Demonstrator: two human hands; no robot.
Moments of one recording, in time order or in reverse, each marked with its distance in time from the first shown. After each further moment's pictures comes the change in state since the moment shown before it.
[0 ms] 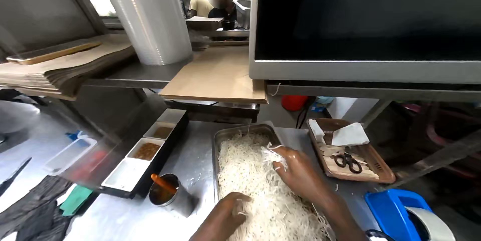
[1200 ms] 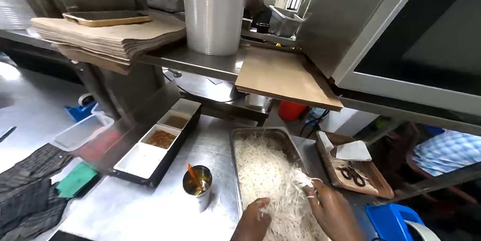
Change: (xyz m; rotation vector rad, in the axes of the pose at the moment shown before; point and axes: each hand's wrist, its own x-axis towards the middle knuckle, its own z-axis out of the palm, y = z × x) left_hand -0.015 -0.030 0.026 -0.529 0.112 -0.090; right_hand -0.053 -0.055 0.062 -0.300 0.157 0.260
